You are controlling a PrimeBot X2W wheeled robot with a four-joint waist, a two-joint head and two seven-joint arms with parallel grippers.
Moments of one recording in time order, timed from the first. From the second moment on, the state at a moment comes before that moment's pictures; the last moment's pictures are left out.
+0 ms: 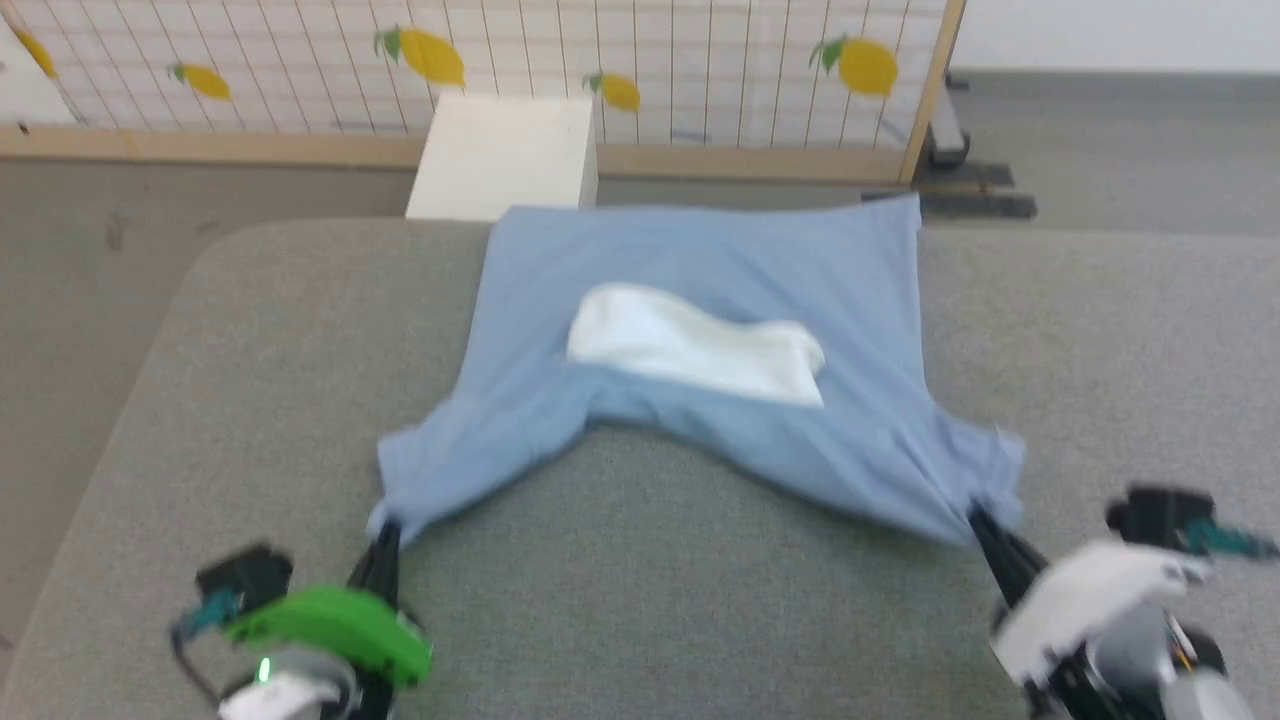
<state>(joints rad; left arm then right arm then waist) -0.24 0.22 -0.27 0.61 -0.88 -0.09 -0.20 -0.06 -0.05 -0.09 0.18 0.50 0.13 0.35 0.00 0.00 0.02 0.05</state>
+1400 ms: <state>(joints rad) 0.08 0.46 -0.31 0.13 -0.82 0.23 0.10 -0.04 -0.09 0.00 0.10 0.16 0.13 1.13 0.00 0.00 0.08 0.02</state>
